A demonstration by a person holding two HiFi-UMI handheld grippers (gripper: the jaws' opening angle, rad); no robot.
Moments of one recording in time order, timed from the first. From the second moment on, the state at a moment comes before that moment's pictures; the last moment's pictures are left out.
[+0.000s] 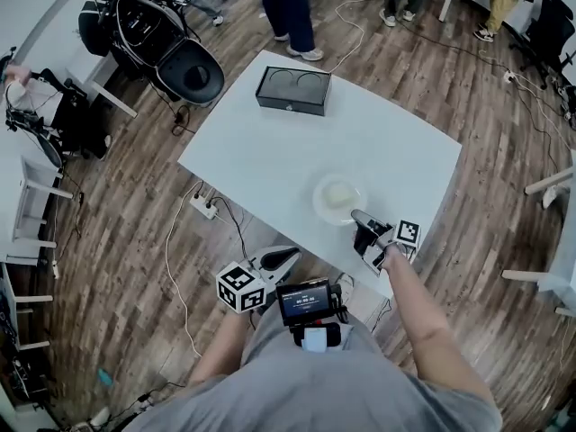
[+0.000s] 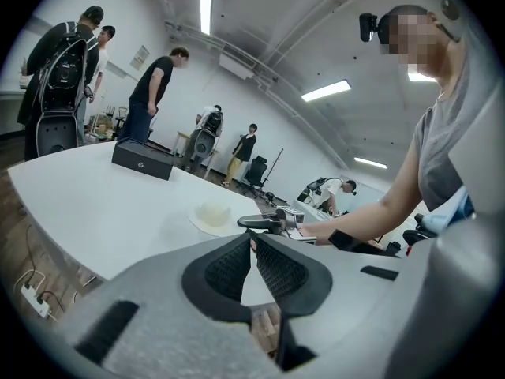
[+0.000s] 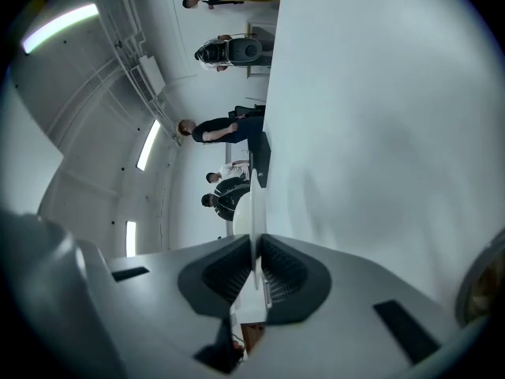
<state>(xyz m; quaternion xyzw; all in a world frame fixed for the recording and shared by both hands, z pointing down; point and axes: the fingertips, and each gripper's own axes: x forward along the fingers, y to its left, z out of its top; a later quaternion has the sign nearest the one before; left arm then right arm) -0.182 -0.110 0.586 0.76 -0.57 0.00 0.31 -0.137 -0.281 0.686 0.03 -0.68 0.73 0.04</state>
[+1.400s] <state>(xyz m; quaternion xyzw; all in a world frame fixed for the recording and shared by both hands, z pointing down) -0.178 -0.115 0.605 0.76 -0.56 0.01 0.33 -0.158 -0.286 0.759 0.14 -0.62 0.76 0.11</state>
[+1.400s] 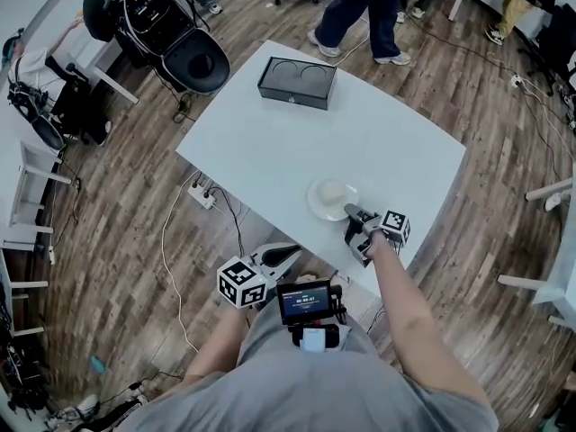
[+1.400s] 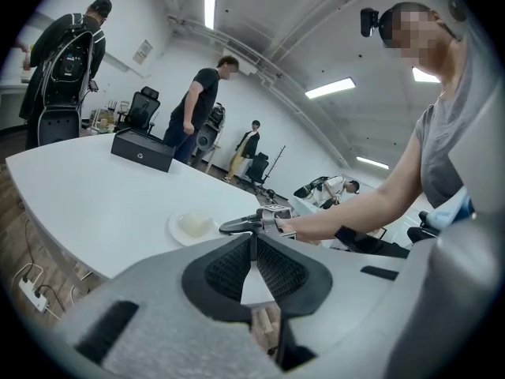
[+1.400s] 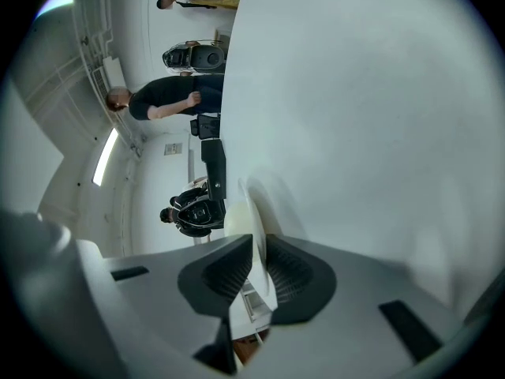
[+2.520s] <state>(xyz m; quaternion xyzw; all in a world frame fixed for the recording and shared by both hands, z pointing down) -0.182 -0.130 0.597 0.77 -0.56 0.00 0.32 -0.137 -0.301 0.764 0.24 -0.65 0.68 0.23</state>
